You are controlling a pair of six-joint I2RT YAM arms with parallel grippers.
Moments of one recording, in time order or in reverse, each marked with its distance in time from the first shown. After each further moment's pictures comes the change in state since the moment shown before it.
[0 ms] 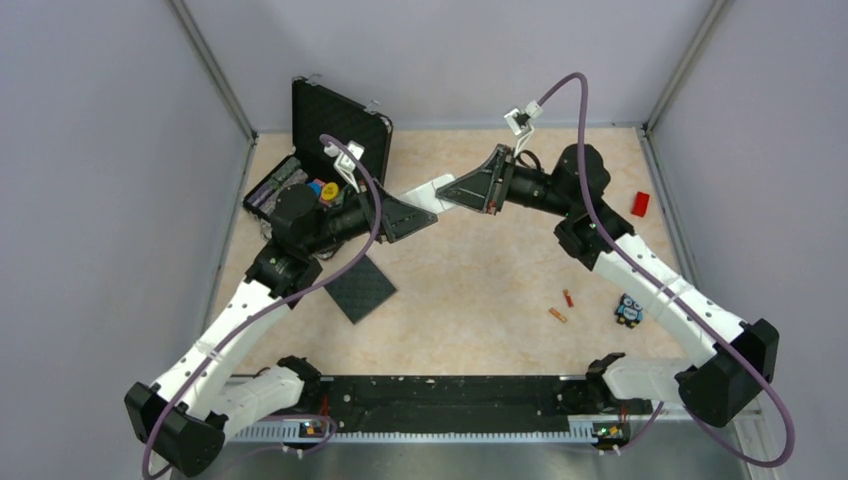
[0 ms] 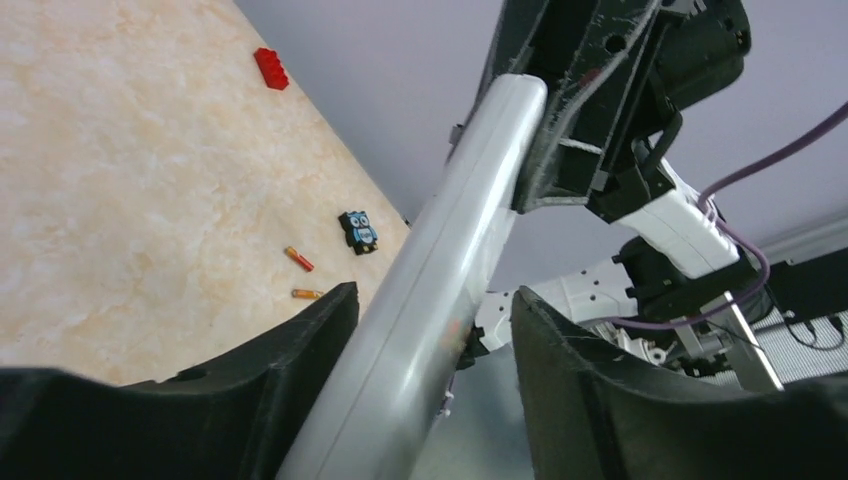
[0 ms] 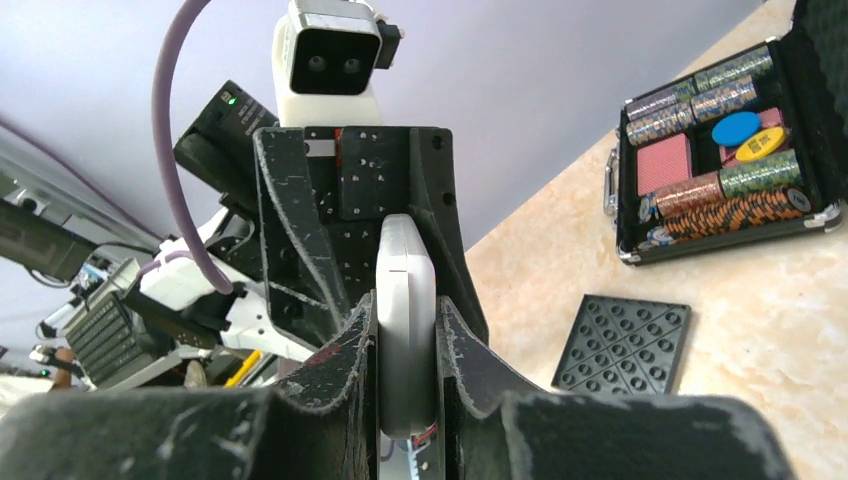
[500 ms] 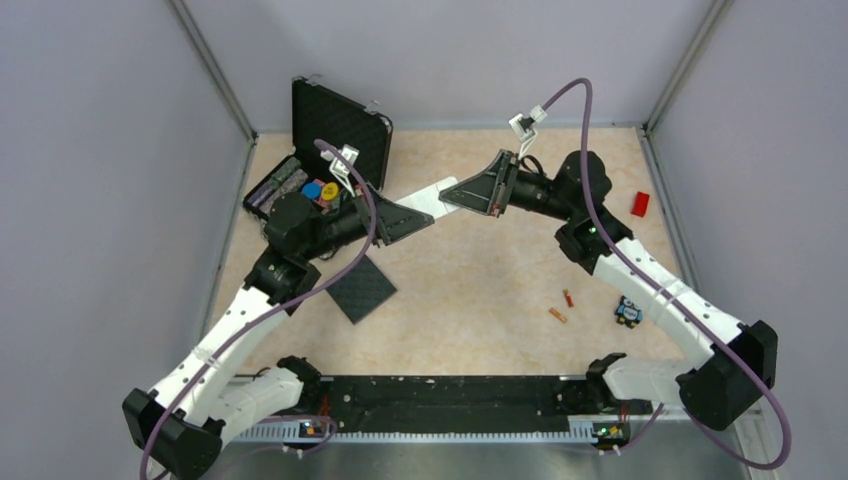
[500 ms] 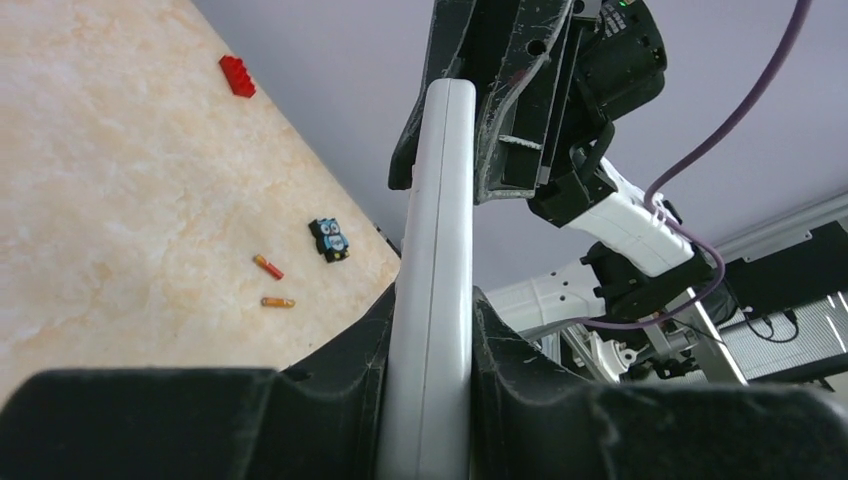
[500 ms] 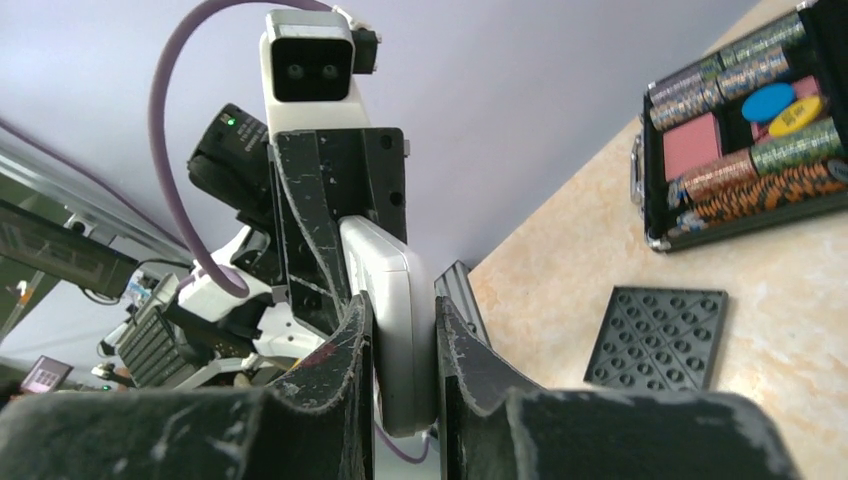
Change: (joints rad) left arm 0.002 -0.040 -0.050 0.105 -0.010 -0.073; right arm -0.024 -0.018 -0.058 0.059 -0.001 0.114
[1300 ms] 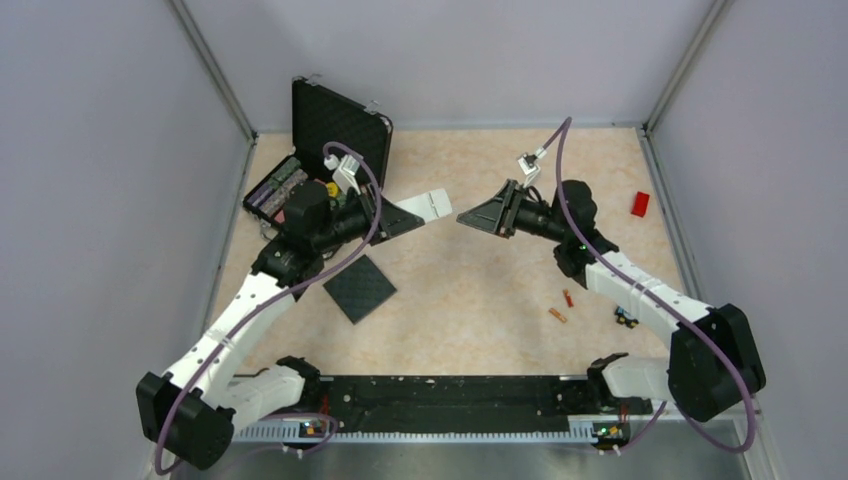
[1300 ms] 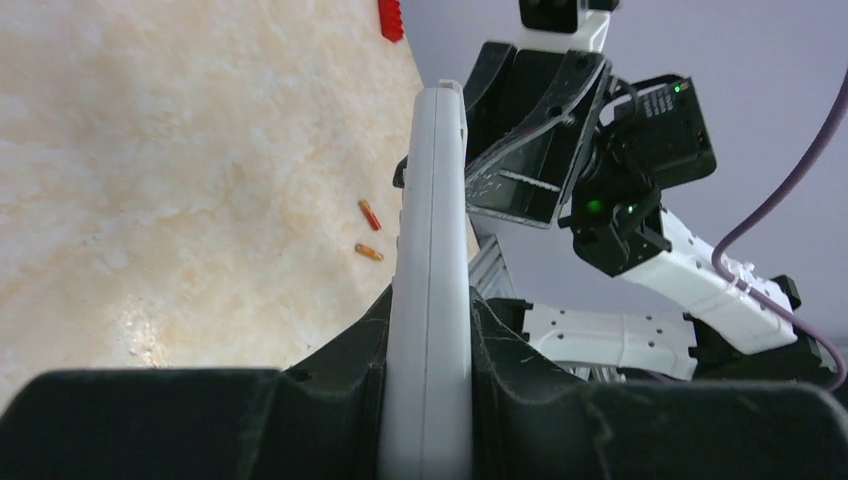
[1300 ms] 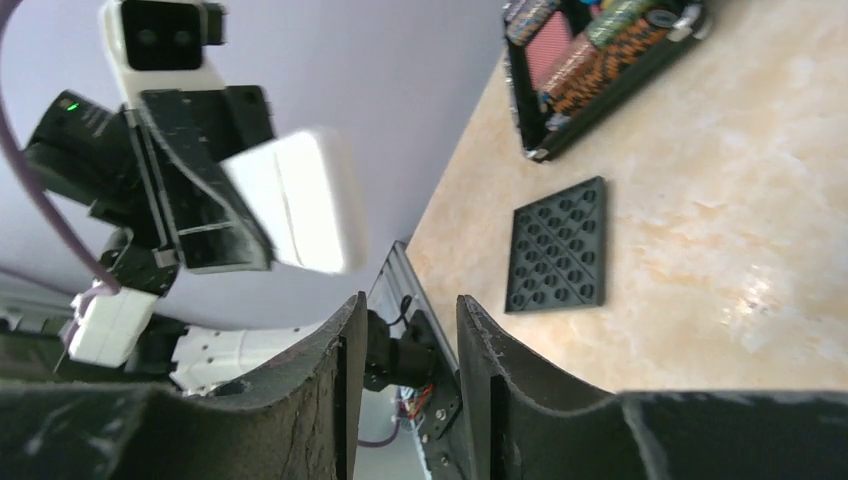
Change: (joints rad) left arm 0.060 0.089 -0.002 -0.272 -0.055 0.042; right arm -0.120 0.034 -0.326 0.170 -0.003 0.095
